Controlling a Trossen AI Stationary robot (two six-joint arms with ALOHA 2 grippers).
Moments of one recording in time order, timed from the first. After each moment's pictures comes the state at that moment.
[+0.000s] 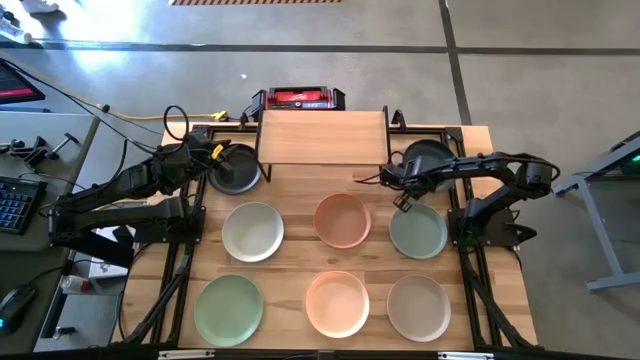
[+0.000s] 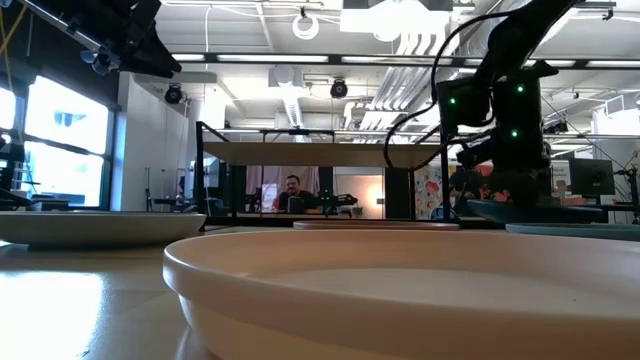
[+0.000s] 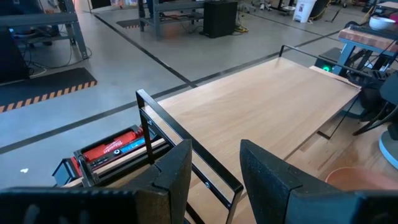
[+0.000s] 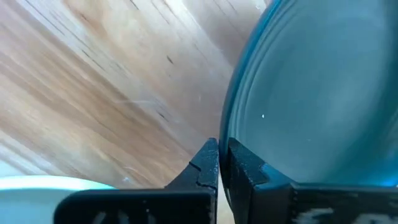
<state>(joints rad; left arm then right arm) 0.33 0.50 0.62 -0.44 -0.50 -0.23 -0.35 1.48 0.75 -0.91 0.37 0.40</state>
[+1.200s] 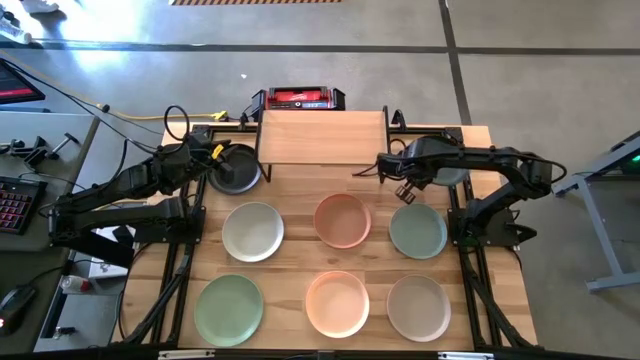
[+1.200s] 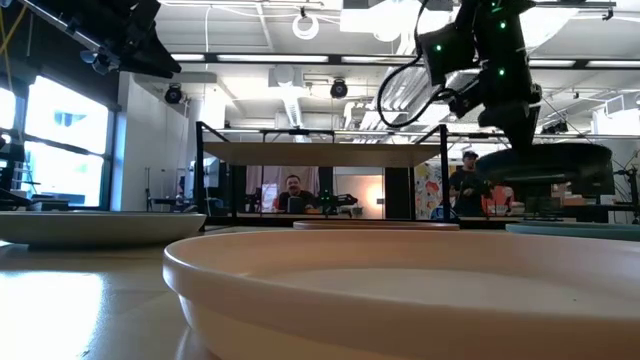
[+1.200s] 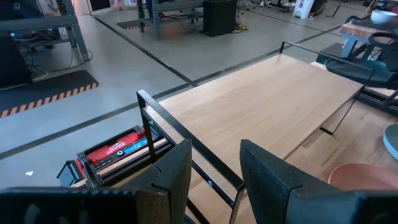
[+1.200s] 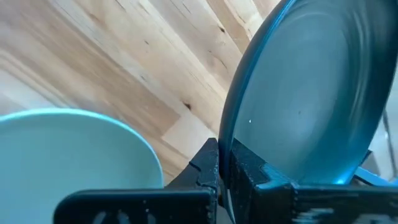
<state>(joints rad) 0.33 0.50 0.62 -0.45 -0.50 -0.21 -0.31 1.48 1.11 -1.42 0.38 0.48</state>
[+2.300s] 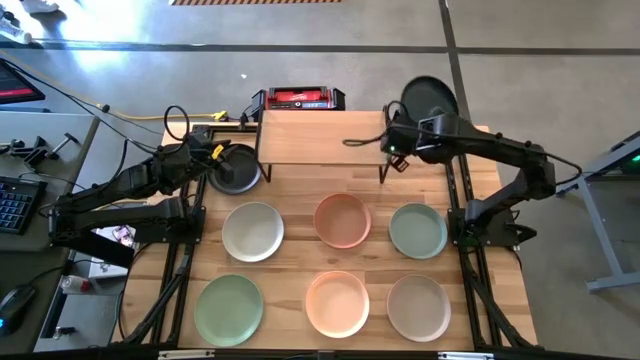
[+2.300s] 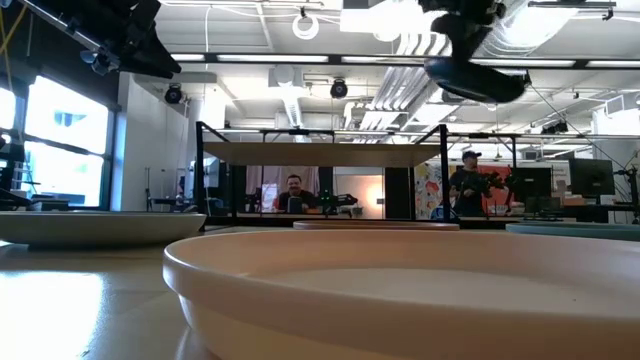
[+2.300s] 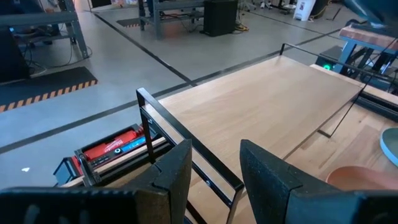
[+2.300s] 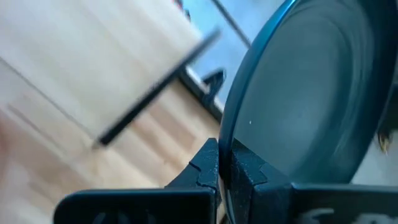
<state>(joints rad) 0.33 0.50 0.62 -0.45 -0.50 -0.23 -0.24 1.45 1.61 -1.48 0.73 0.39</state>
